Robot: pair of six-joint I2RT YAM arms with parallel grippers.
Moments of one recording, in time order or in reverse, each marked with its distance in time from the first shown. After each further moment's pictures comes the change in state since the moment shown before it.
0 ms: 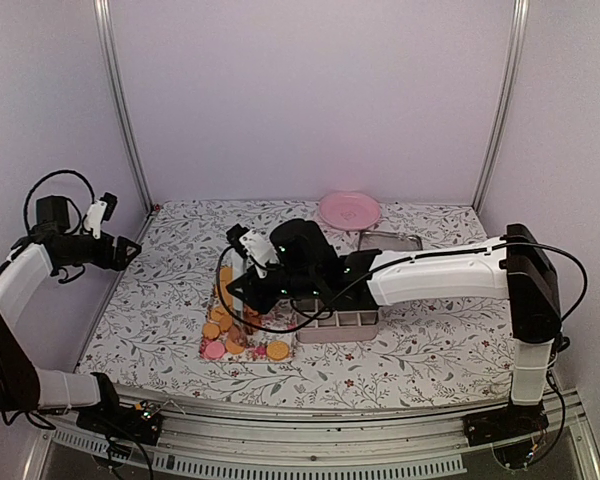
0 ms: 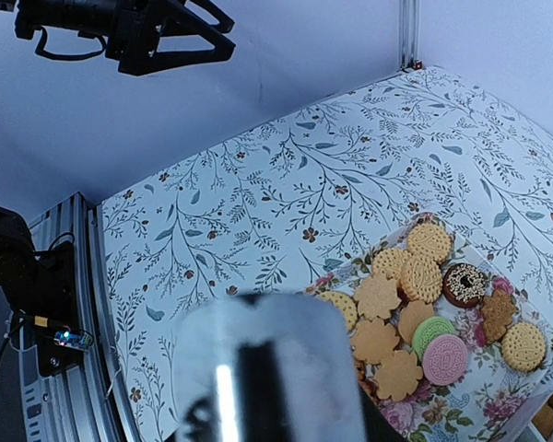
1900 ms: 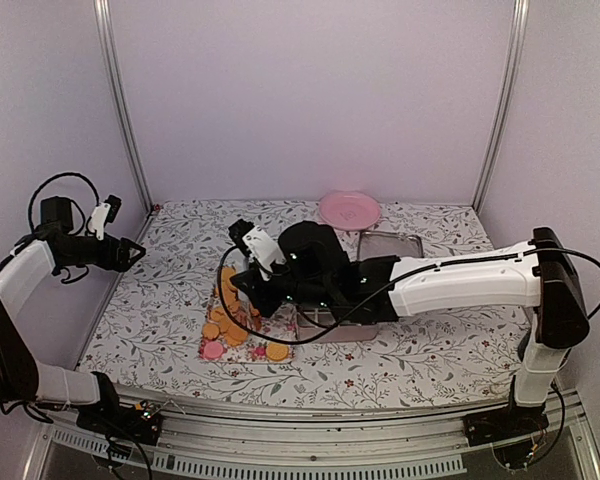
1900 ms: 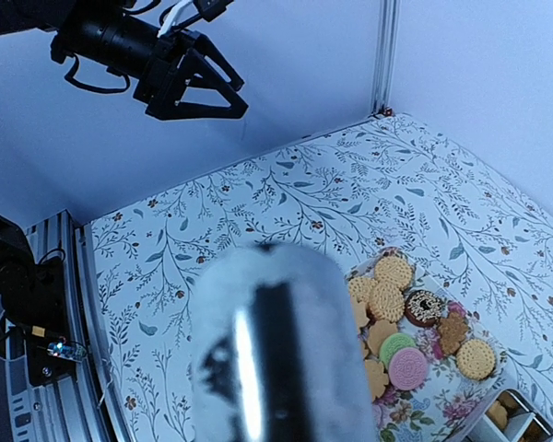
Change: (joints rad) left arm -0.010 0.048 0.008 -0.018 0.065 -0.003; right arm 0.066 -0.114 -0.091 0.060 0.187 -0.068
